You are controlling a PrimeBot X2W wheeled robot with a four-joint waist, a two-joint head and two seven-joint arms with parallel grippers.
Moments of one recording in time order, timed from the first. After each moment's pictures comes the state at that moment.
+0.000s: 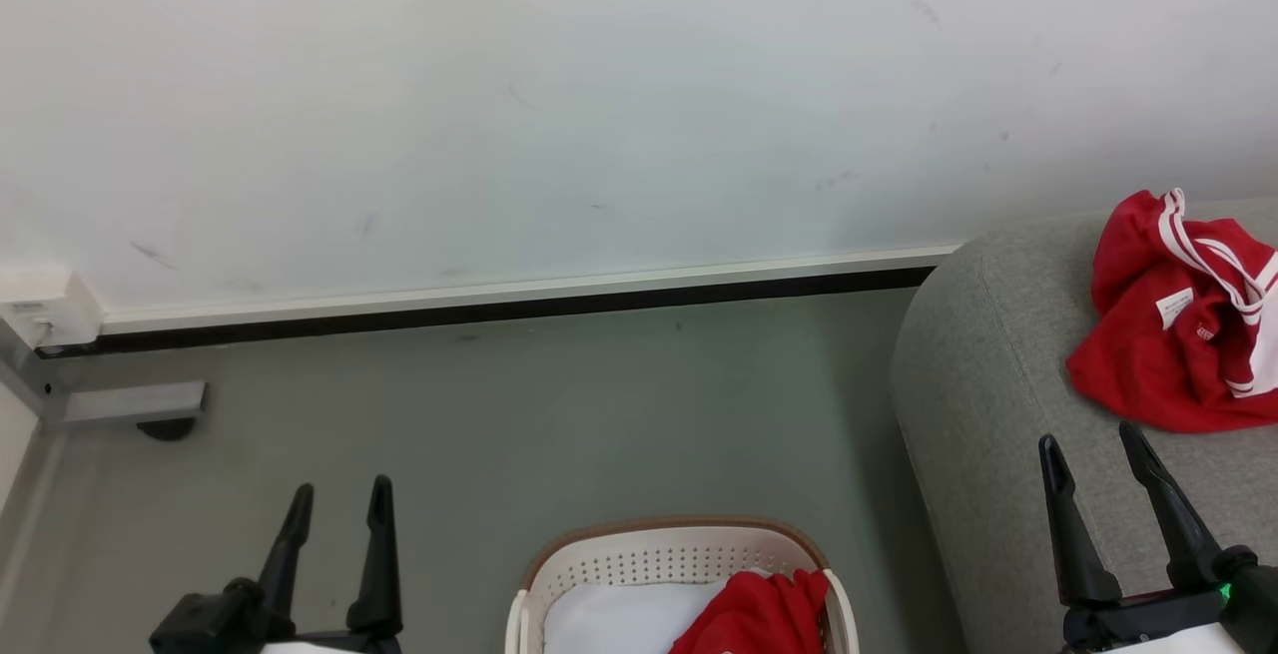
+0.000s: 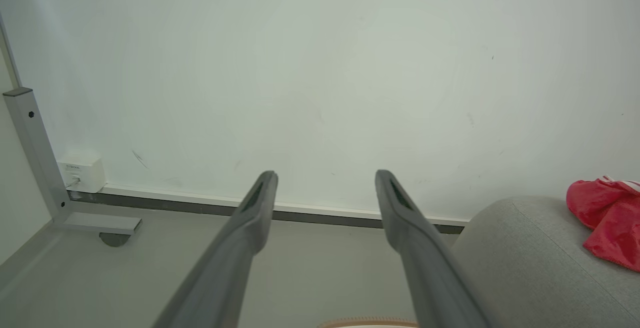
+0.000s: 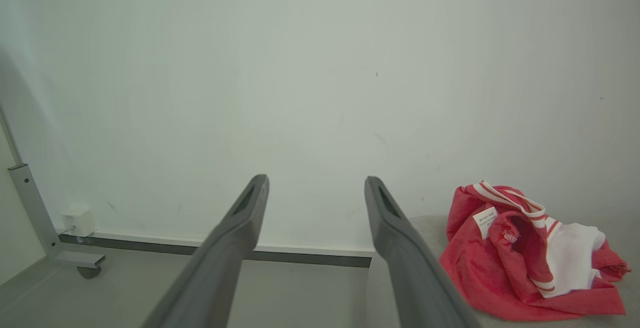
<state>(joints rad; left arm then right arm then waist) 0.00 0.07 -0.02 0.11 -0.26 -0.04 -0.26 -0.03 -0.17 0.09 0.07 0.29 0.13 -0.26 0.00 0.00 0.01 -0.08</state>
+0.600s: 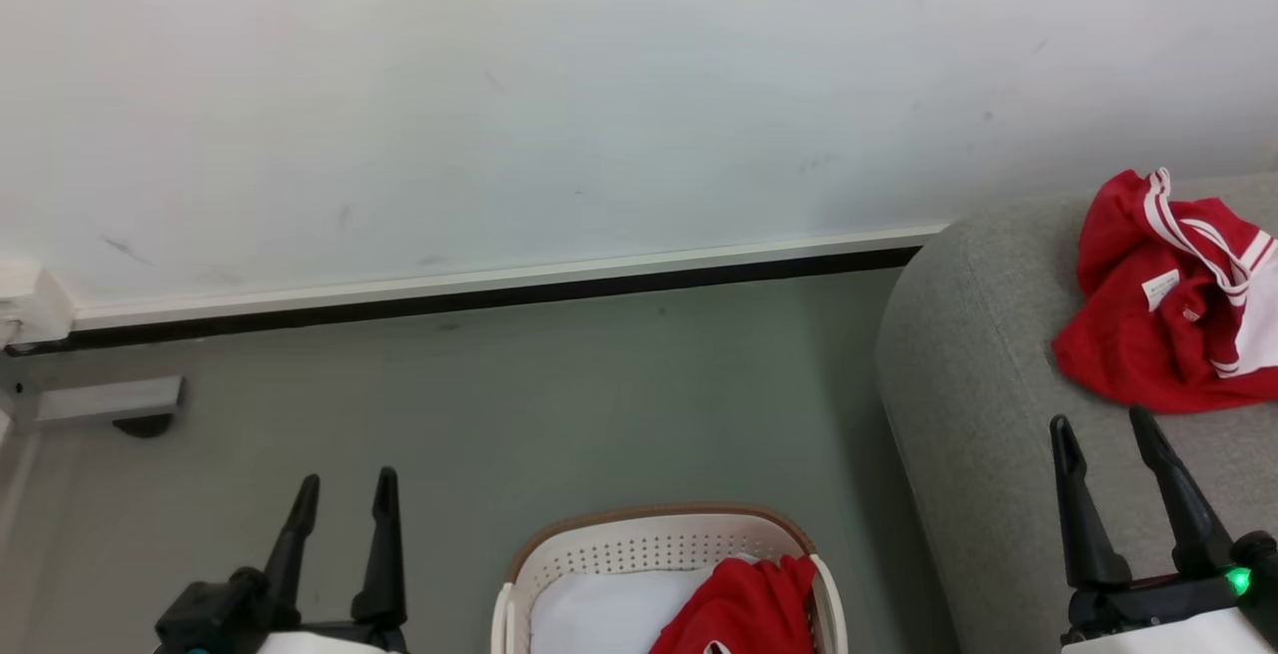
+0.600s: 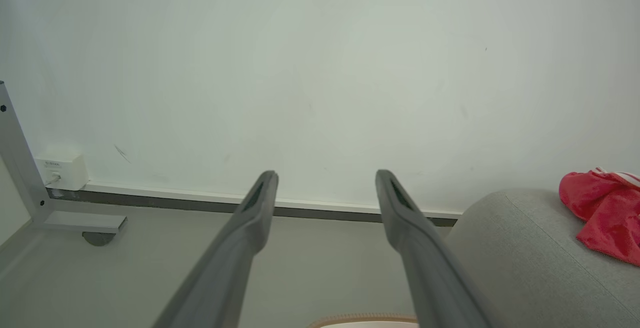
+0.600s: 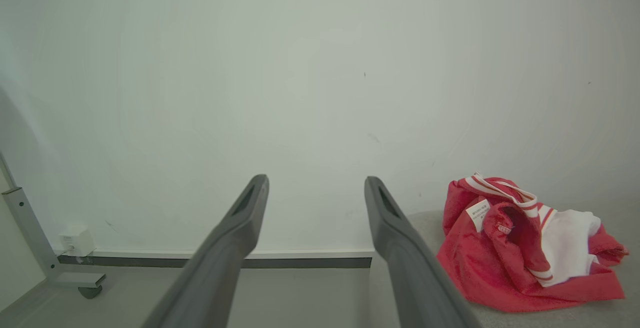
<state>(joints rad) -0.03 0.05 0.01 0.15 -0.23 -0.09 -0.26 -0.05 -0.16 0.09 0.06 0.35 0.13 -0.26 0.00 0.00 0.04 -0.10</state>
